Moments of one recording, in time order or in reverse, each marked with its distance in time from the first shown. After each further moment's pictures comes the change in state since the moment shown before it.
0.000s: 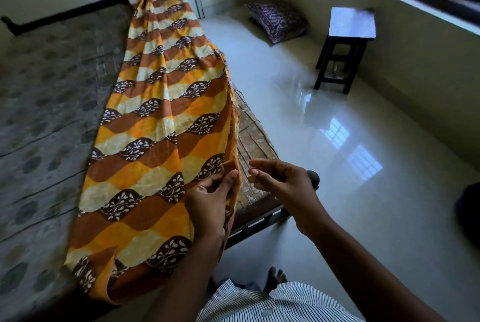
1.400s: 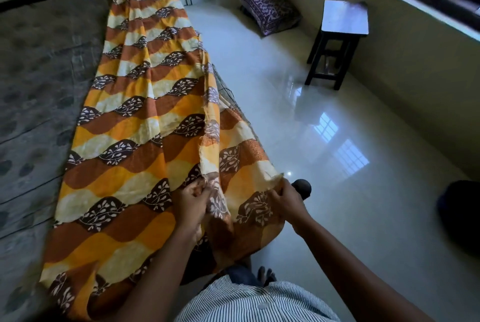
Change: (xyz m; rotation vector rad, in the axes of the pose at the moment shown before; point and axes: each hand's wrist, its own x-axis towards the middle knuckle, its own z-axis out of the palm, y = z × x) left_hand 0.088 -0.058 0.002 0.178 -0.098 -0.293; right_hand 0.063 0.081 -0.037 -0.500 0.132 0.441
